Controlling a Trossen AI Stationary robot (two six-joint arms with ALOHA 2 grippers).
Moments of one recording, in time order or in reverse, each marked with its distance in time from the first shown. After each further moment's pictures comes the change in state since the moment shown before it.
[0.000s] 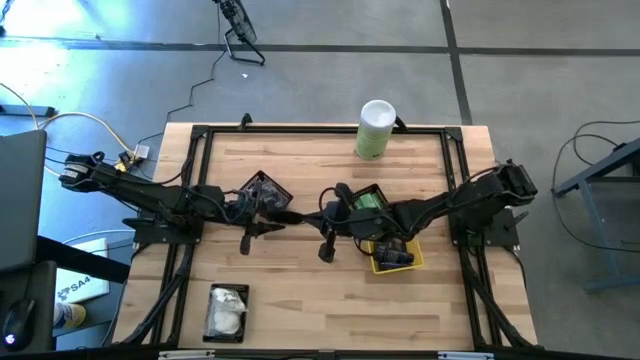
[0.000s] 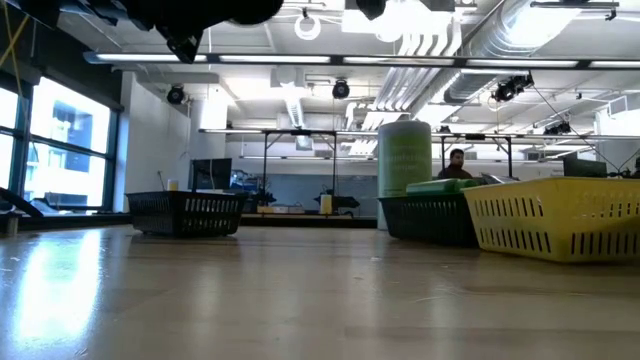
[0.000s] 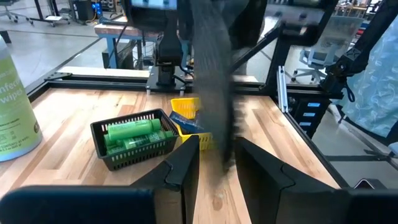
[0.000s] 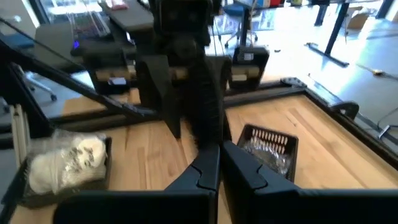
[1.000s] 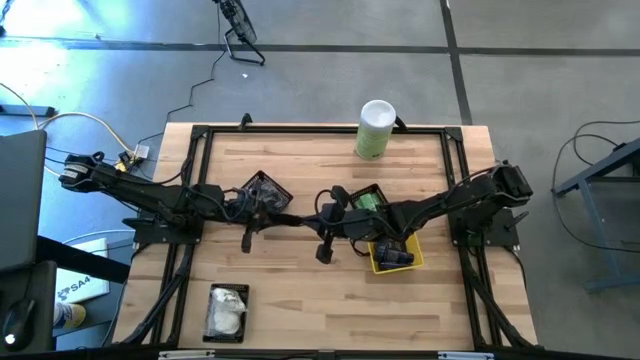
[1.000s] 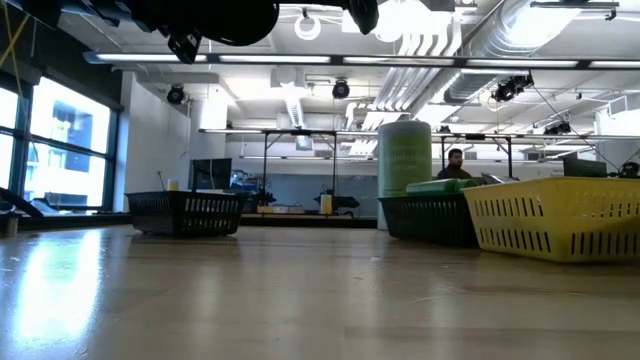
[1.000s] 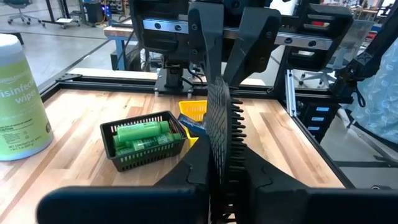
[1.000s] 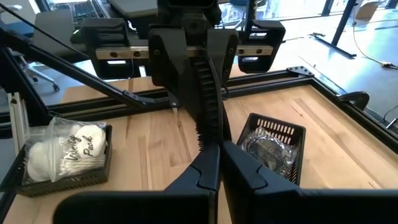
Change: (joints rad) left arm 0.000 0.000 0.000 0.007 -0.014 0.000; right arm -0.021 0.036 -0.001 -0.008 -0.036 0.011
